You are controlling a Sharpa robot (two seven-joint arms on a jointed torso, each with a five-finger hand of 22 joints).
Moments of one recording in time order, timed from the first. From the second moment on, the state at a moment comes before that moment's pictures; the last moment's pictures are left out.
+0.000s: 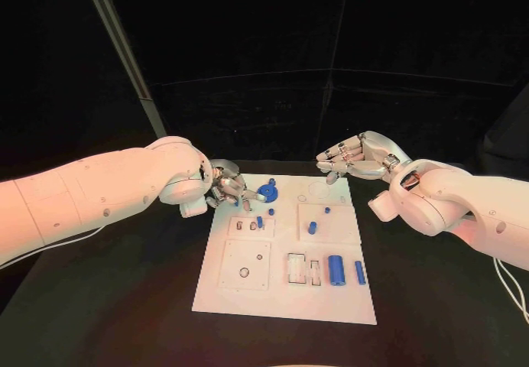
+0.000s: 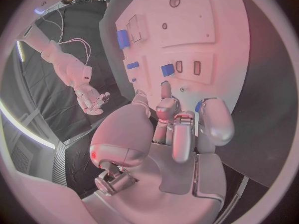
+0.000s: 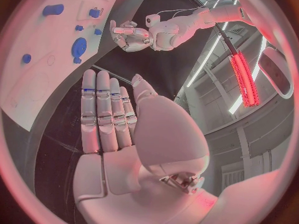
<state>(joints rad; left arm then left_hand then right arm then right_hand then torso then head) 1.40 -0.66 -0.12 1.32 -0.81 0.19 -0.46 1.08 0.10 -0.21 0.24 0.05 1.01 0.06 0.51 0.35 1.28 -0.01 1.14 1.03 1.47 -0.08 1.57 1.31 0.10 1.40 0.03 1.30 1.10 1.27 -0.89 -0.02 1.54 -0.60 -0.31 0.20 1.43 -0.04 0.02 0.15 0.21 1.04 0.17 0.08 0.07 1.30 0.09 0.09 0.12 1.34 0.04 0.16 0.25 0.18 1.13 0.14 0.44 0.21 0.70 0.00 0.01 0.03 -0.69</state>
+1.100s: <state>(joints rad) 1.41 -0.50 -0.17 1.22 -0.93 0.28 -0.52 1.12 0.15 -0.24 0.22 0.05 0.93 0.05 0.64 0.50 1.29 -0.02 1.16 1.05 1.47 -0.08 1.57 1.31 0.09 1.41 0.03 1.32 1.13 1.27 -0.87 -0.02 1.52 -0.58 -0.33 0.21 1.40 -0.07 -0.03 0.17 0.33 1.01 0.19 0.07 0.07 1.26 0.11 0.07 0.11 1.32 0.05 0.13 0.25 0.18 1.12 0.15 0.40 0.18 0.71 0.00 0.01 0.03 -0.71</state>
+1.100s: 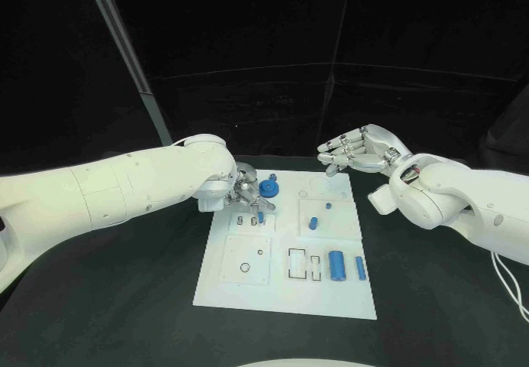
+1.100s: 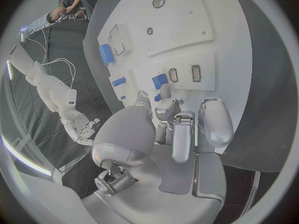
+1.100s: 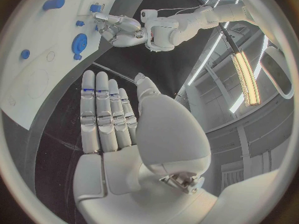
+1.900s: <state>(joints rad) 1.41 -0.48 -0.18 1.20 -0.94 0.32 -0.52 1.16 0.15 -0.21 0.17 0.05 0.90 0.05 0.67 0.55 1.29 -0.02 1.16 1.05 1.47 -0.08 1.57 1.31 0.09 1.41 0.03 1.33 1.15 1.27 -0.86 -0.02 1.51 -0.58 -0.33 0.20 1.40 -0.07 -0.03 0.17 0.33 1.00 0.19 0.07 0.07 1.26 0.12 0.07 0.11 1.32 0.05 0.13 0.25 0.18 1.12 0.15 0.39 0.18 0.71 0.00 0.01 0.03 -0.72</state>
